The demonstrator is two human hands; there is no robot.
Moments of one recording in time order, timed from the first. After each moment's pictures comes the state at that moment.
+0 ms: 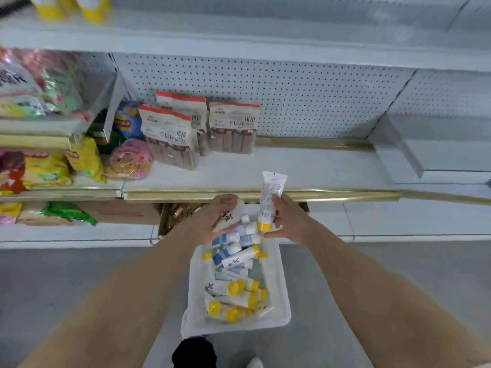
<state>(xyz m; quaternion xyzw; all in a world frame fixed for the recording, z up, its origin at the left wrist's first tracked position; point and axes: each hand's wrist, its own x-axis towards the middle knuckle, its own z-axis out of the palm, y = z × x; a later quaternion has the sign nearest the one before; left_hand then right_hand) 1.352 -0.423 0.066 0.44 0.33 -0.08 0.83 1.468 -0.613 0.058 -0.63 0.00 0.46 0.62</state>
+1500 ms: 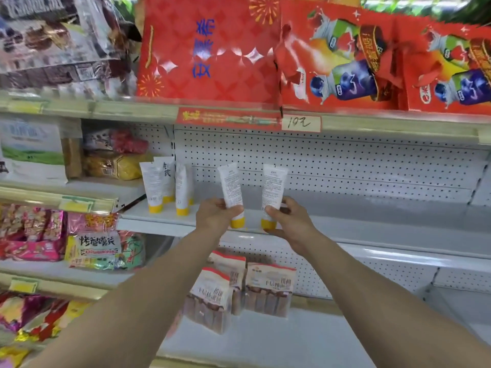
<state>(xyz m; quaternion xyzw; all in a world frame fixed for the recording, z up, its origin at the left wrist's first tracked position) 1.456 -0.261 0.355 0.67 0.29 0.35 0.59 1.565 -0.407 0.356 -0.64 -0.27 0.20 0.69</state>
